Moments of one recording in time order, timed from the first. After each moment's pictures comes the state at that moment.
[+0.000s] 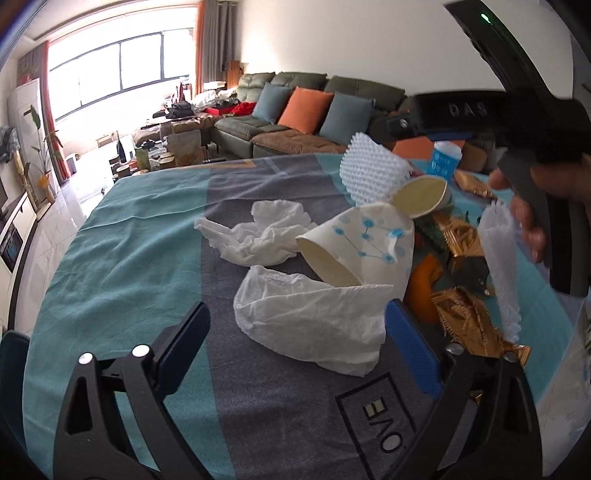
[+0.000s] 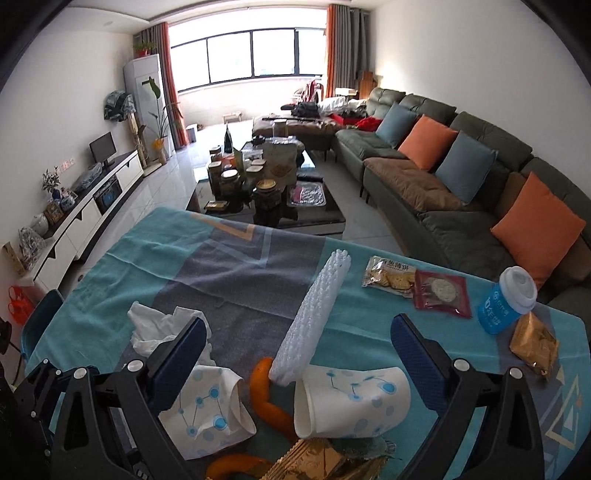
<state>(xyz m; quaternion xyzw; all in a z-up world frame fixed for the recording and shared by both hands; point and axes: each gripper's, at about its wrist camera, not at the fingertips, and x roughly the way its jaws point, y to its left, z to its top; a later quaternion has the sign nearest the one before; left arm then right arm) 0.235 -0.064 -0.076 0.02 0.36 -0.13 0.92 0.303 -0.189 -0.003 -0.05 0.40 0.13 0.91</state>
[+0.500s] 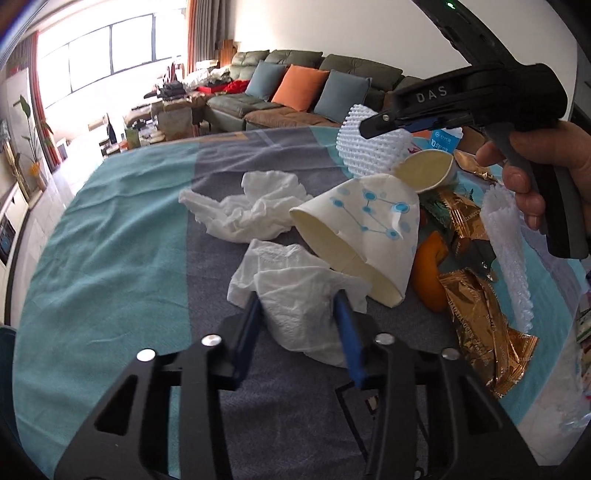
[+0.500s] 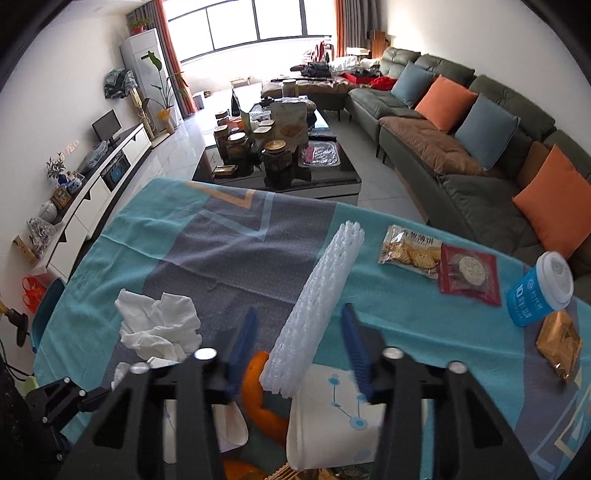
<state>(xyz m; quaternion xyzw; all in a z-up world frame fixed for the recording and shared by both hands) 0.246 -0.062 -0.089 0.01 0.40 -0.15 0.91 0.339 -0.194 -0.029 -0.03 0.48 0.16 0.86</state>
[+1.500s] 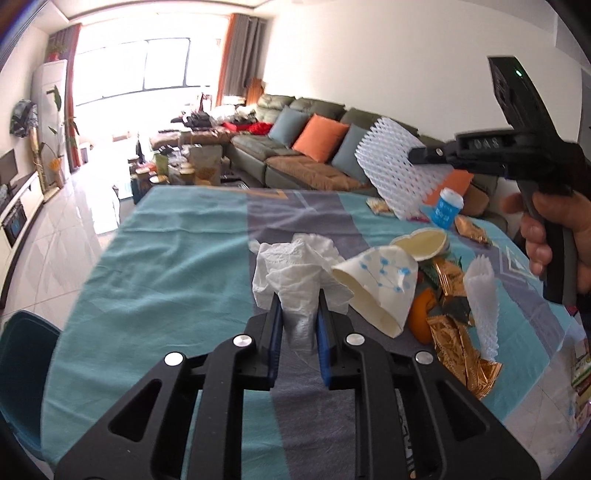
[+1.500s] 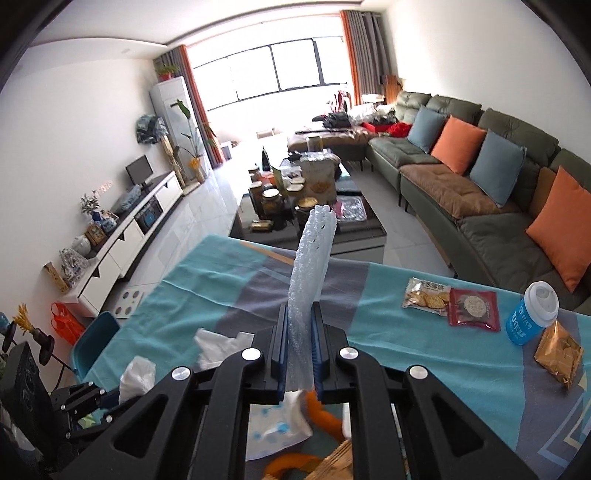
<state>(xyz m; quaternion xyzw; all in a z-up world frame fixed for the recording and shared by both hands) 0.203 -0.007 -0.034 -0.05 0.30 -0.11 0.95 0.285 -0.188 0.045 0.01 0.37 0.21 0.90</state>
